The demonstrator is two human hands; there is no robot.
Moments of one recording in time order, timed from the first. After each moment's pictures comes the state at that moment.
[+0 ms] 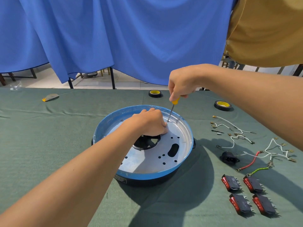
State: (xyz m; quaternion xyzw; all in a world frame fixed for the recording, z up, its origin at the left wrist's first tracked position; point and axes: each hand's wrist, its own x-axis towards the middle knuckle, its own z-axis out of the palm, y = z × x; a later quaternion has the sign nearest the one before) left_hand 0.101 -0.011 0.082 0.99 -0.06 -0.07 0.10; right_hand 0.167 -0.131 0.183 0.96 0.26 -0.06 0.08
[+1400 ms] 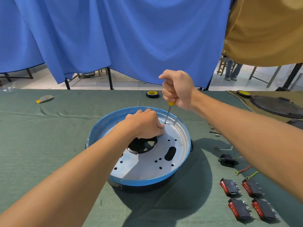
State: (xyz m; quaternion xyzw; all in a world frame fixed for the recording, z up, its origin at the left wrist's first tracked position) left_hand 0.101 -0.006 0.081 0.99 -0.05 -0.05 0.07; right_hand 0.166 -0.126 0.131 0.68 0.19 -0.07 -0.71
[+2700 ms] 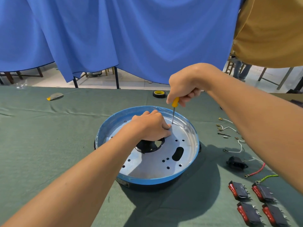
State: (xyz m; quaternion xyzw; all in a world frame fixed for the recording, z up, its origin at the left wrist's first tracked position) left_hand 0.095 -0.002 0.077 0.99 -0.07 -0.05 0.08; right_hand 0.161 -0.113 0.184 0.96 0.22 -0.14 0.07
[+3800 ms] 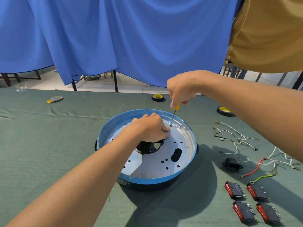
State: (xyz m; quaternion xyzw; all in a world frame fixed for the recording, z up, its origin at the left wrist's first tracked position) left_hand 0.097 -0.003 0.076 0.99 -0.08 -0.06 0.09; right_hand 0.165 -0.115 0.182 0.95 0.27 -0.07 0.15
